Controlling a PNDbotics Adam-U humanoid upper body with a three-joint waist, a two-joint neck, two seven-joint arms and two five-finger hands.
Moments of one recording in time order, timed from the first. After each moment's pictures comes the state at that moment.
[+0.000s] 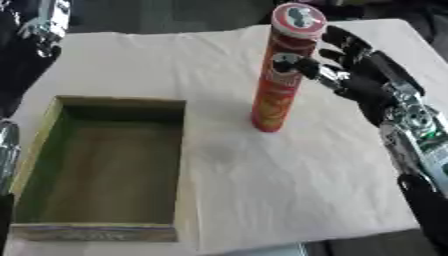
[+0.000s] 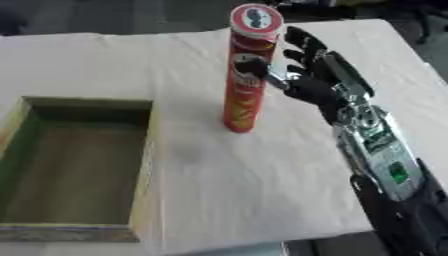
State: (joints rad) left arm -0.64 0.20 -0.22 -1.92 -0.12 0.24 -0.02; right arm -0.25 -0.44 0.00 -1.98 -0.22 0.38 -0.07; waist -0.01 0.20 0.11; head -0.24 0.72
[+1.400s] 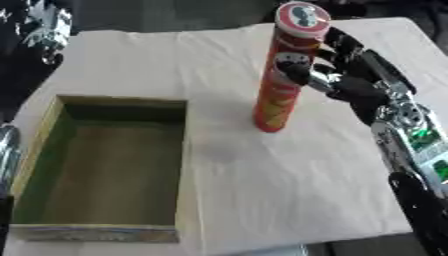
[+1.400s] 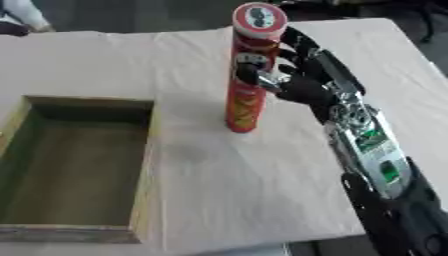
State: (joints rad) left arm -0.64 0.20 -0.21 -1.87 -0.14 0.24 -0.01; right arm -0.28 -0.42 0.01 -1.98 -0.24 0.40 -0.08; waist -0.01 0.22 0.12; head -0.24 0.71
